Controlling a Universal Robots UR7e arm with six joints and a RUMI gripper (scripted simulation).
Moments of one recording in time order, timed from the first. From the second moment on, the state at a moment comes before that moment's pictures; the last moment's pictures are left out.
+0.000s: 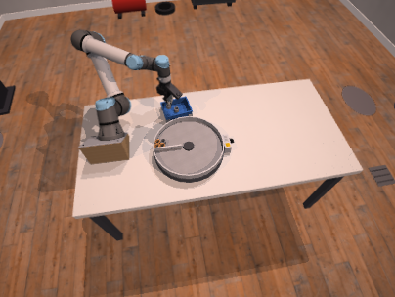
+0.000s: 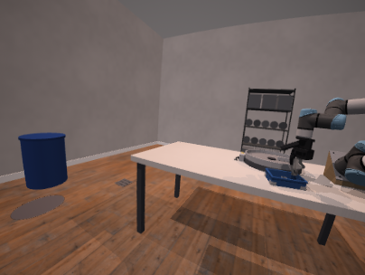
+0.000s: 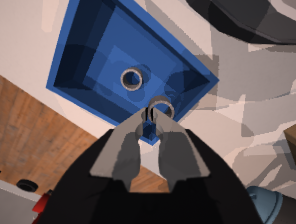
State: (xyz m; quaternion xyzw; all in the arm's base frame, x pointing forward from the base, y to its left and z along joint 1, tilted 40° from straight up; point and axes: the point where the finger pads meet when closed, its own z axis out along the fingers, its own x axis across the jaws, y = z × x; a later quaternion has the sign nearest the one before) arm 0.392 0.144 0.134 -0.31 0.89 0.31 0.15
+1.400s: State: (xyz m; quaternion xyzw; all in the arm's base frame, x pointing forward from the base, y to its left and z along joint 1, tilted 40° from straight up) arm 0.394 0.162 0.113 -0.31 0.89 0.31 0.15
